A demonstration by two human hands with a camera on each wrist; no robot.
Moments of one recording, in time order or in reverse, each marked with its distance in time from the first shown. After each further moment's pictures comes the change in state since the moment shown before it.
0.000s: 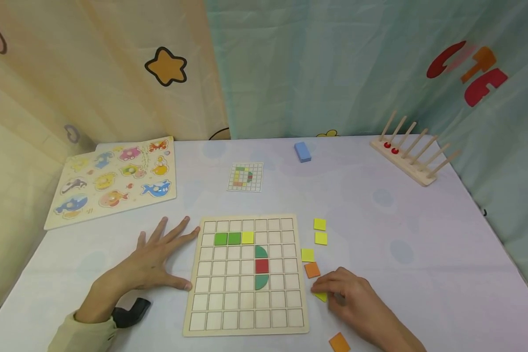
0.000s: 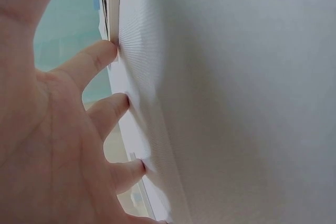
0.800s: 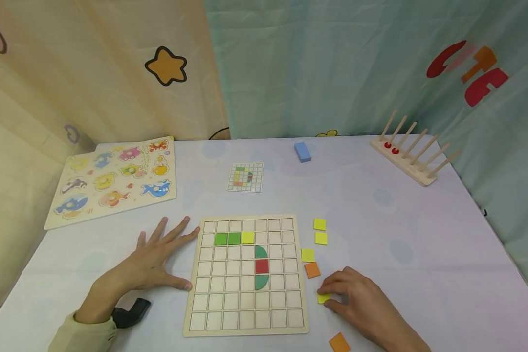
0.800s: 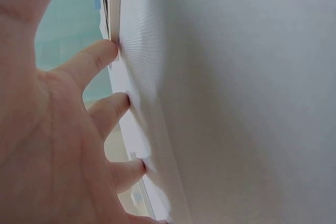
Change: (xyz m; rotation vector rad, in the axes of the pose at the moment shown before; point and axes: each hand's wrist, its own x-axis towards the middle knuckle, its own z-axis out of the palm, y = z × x) left_hand 0.000 -0.002 0.003 0.009 0.008 -0.004; right_hand -0.004 0.005 -0.005 -0.025 -0.042 0.002
